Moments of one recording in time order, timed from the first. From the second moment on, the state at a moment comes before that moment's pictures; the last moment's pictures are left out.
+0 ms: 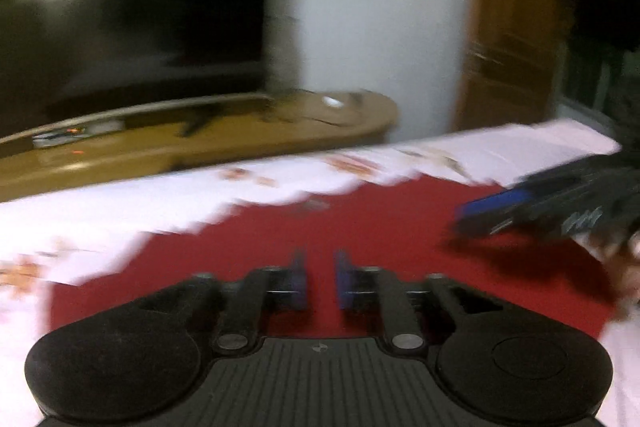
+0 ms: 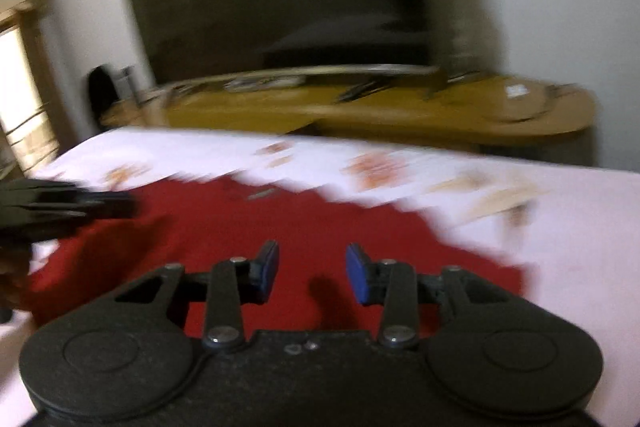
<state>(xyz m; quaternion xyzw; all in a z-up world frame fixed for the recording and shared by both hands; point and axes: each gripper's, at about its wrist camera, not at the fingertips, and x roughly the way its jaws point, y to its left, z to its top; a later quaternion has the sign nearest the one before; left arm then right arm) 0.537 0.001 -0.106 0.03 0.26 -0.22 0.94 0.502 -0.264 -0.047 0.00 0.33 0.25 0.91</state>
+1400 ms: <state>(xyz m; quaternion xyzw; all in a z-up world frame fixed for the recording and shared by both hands) 0.440 0.097 -0.130 0.02 0.34 -0.12 0.93 0.388 -0.319 -0.071 -0.09 0.41 0.17 0.89</state>
